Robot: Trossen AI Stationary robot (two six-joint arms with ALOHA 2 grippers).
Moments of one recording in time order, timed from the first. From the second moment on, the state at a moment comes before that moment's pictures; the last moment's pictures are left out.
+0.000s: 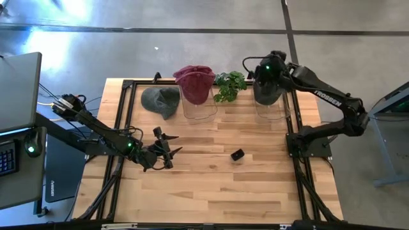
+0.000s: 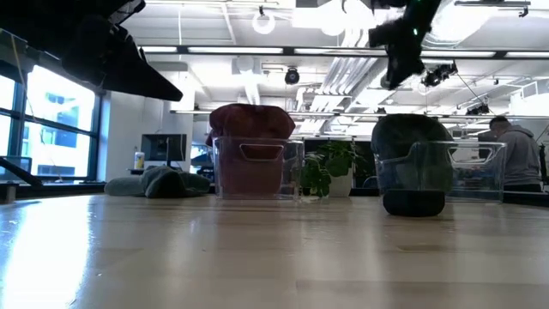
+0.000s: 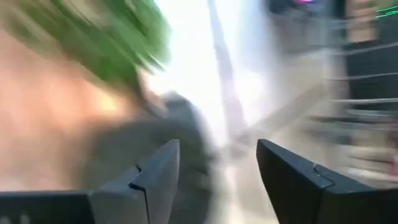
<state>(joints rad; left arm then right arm) -0.54 1.21 0.50 0.13 -0.91 -0.22 -0.65 1.27 1.29 -0.86 0.52 -0.65</state>
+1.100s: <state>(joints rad) 0.39 1.16 0.98 -1.01 -0.41 -0.63 0.49 1.36 0.44 0.61 0.60 0.31</state>
